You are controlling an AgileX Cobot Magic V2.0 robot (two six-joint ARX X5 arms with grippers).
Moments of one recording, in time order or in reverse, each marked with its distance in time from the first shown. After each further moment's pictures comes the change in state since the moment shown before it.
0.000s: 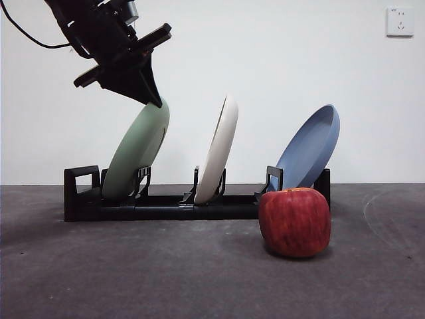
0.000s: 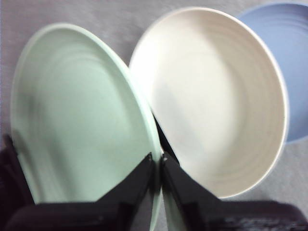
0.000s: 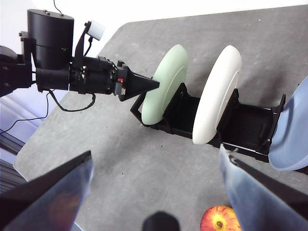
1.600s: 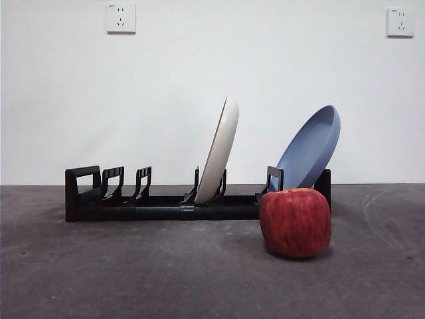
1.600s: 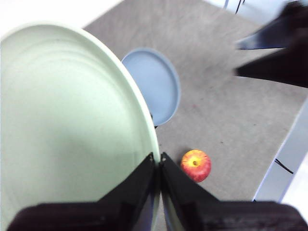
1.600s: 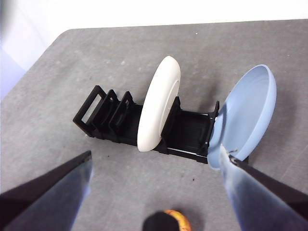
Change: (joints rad) left arm -0.357 -0.239 0.747 -0.855 -0.186 0.247; right arm -0.001 0.000 0.000 -0.023 0.236 -0.053
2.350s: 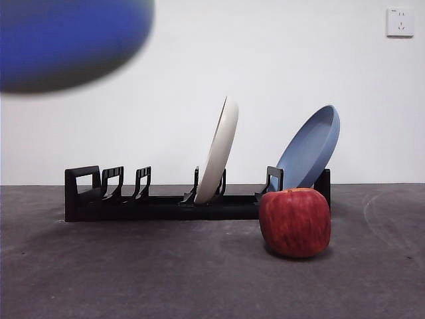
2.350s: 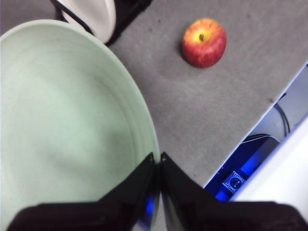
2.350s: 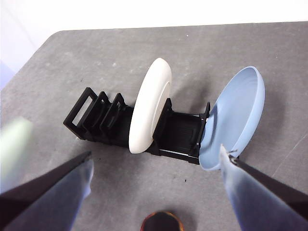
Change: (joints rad) left arm -0.351 -0.275 -0.886 0.204 -0.367 -0.278; right arm 0.000 0.000 0.000 -0.002 0.026 -0.003
